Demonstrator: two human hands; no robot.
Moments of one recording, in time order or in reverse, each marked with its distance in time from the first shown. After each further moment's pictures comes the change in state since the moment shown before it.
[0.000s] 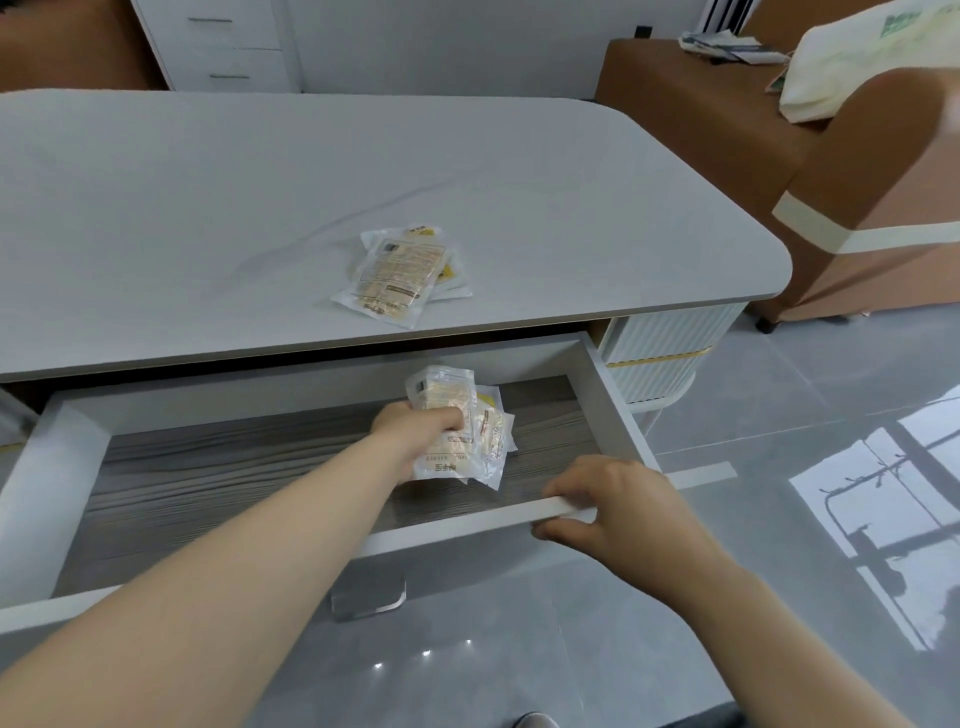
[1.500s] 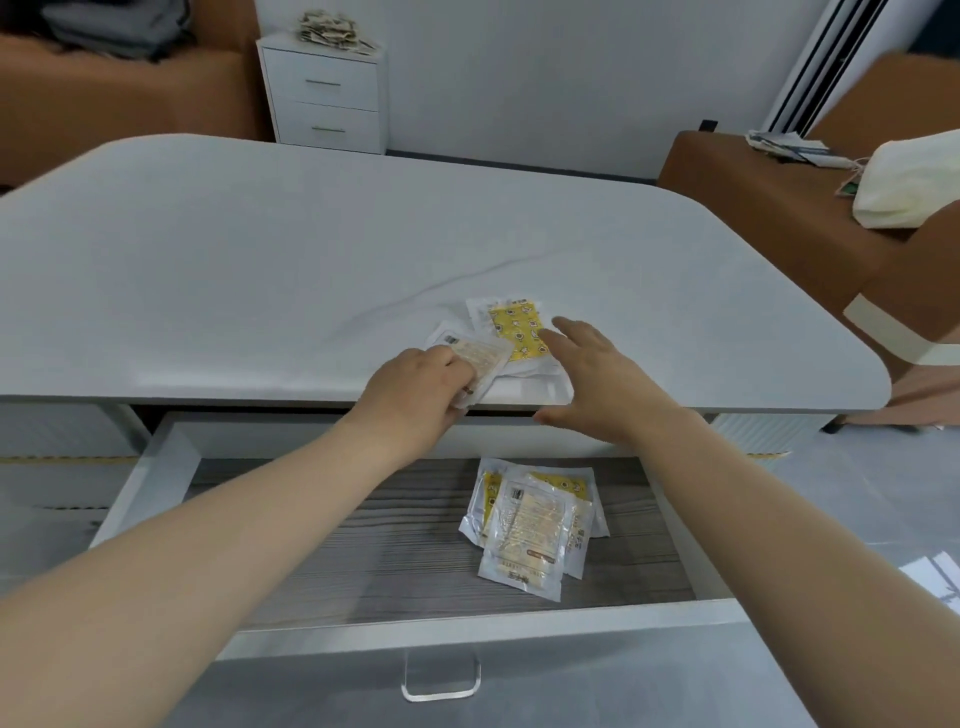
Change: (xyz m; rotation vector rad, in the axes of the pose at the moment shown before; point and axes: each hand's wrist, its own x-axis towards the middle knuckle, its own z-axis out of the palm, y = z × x) left_hand 0.000 0.069 -0.113 1.270 0.253 1.044; right_hand 0.181 -0.064 -0.045 -0.280 0.056 -0.185
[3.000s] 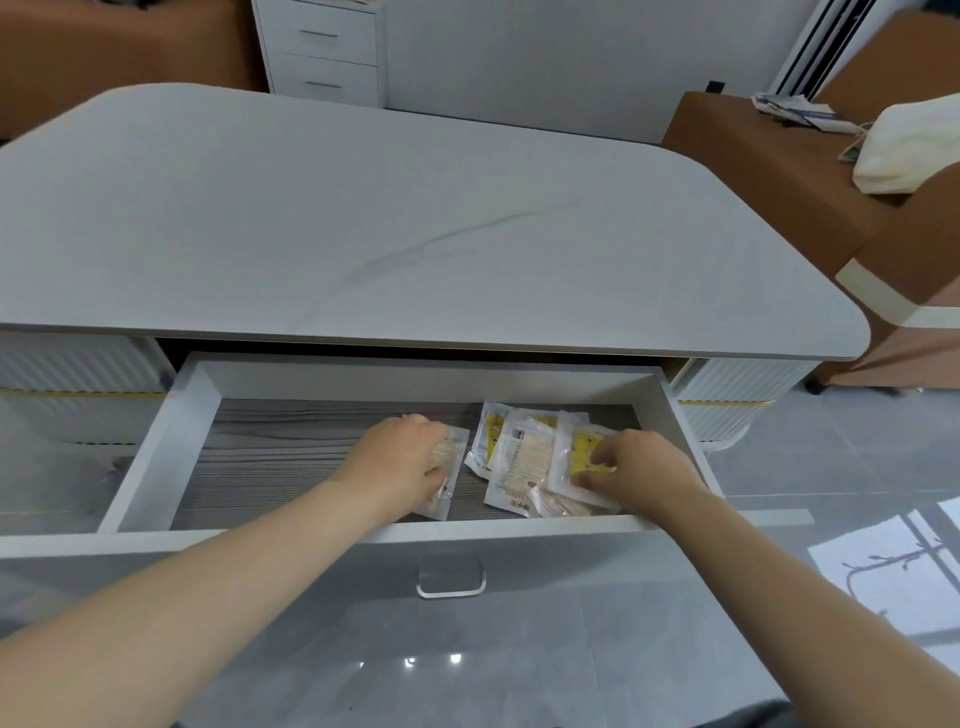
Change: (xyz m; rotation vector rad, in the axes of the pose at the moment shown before) left_hand -0.103 0.024 0.032 -0.146 -0.294 -0.150; right_hand -0.107 0.004 0.072 -0.009 -0.245 0.406
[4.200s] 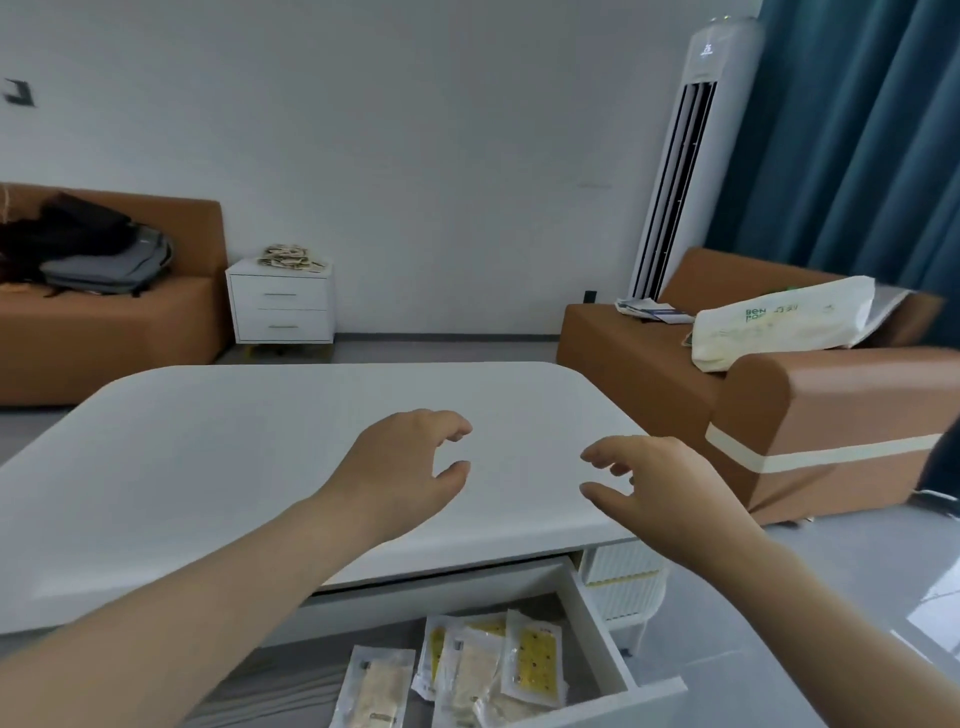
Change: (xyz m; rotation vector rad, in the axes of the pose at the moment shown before) left_hand -0.030 0.126 -0.271 -0.139 0.433 0.255; right_hand -0.135 0.013 -0.266 0.125 0.538 -0.152
